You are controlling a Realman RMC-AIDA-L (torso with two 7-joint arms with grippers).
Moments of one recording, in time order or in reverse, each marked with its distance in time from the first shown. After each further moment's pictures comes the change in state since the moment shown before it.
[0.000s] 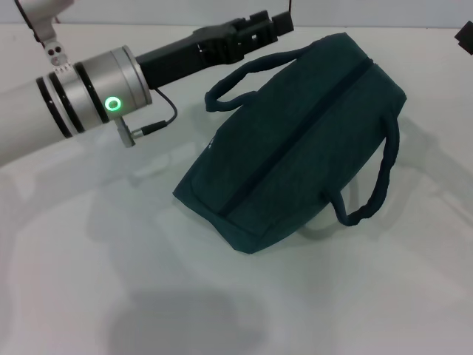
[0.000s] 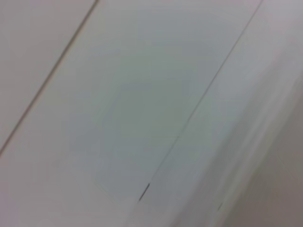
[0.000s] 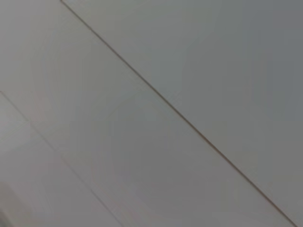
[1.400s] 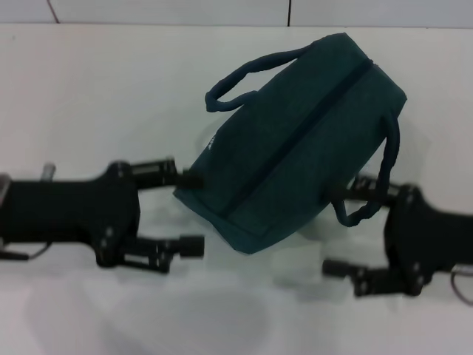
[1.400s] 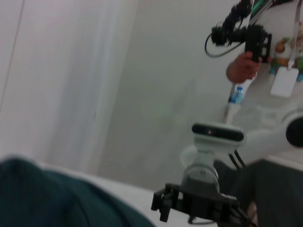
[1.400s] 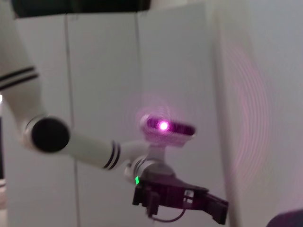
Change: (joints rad) left arm 0.337 0.072 0.004 0.400 0.315 0.629 0.143; right arm -0.013 0.060 -0.157 -0.162 -0.457 -0.261 -0.589
